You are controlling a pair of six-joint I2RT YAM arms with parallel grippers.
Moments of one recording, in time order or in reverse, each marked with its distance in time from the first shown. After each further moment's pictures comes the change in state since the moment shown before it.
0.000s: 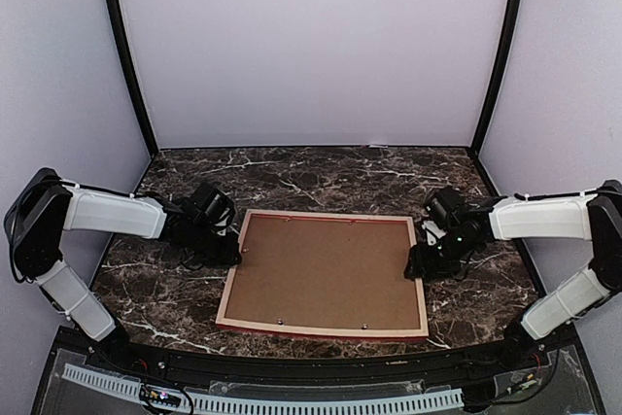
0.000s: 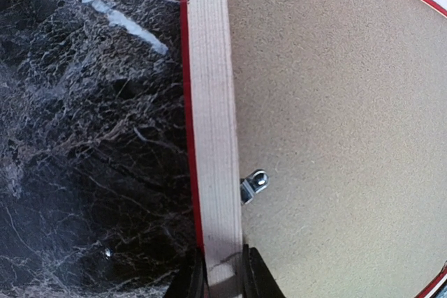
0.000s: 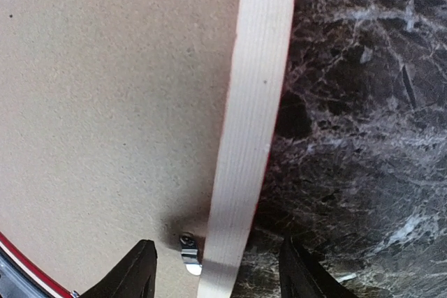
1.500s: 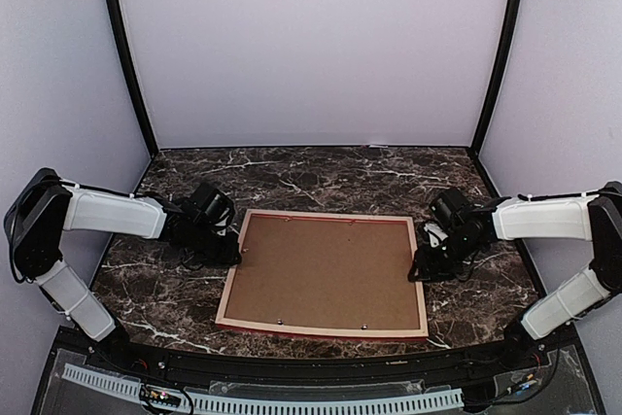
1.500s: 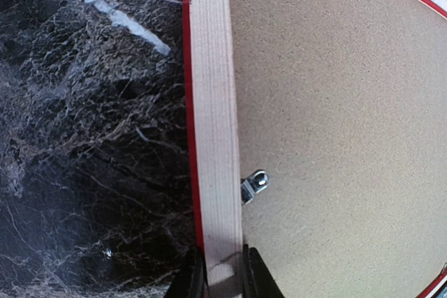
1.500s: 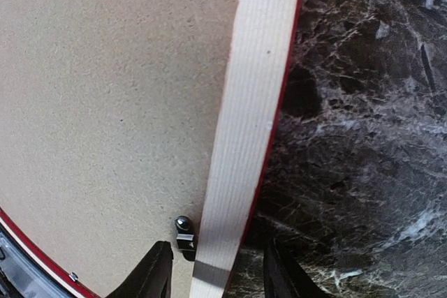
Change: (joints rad) left arm 0.000 -0.001 0.000 0.000 -0.004 -0.004; right arm -0.047 -0.010 -0.024 -0.013 -0.085 -0.049
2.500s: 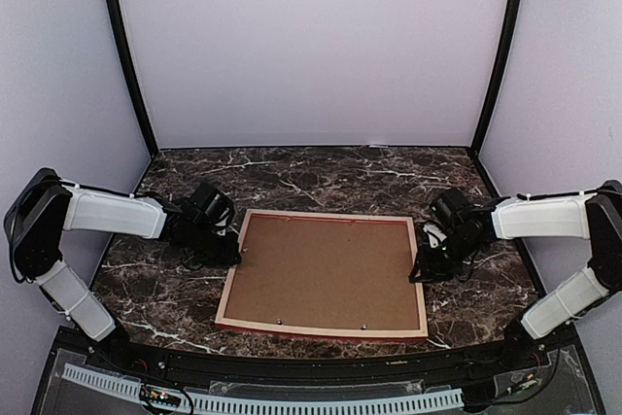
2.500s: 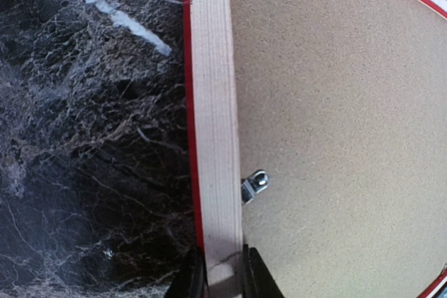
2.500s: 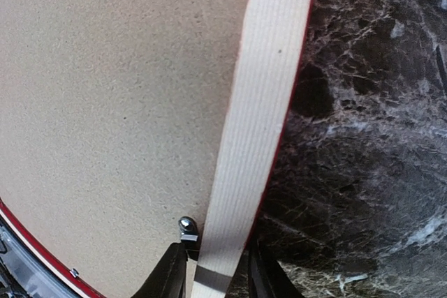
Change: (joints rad) left arm 0.000 0.000 0.000 0.000 -0.002 0.000; right arm -0.014 0.014 -0.002 0.002 -0.019 -0.025
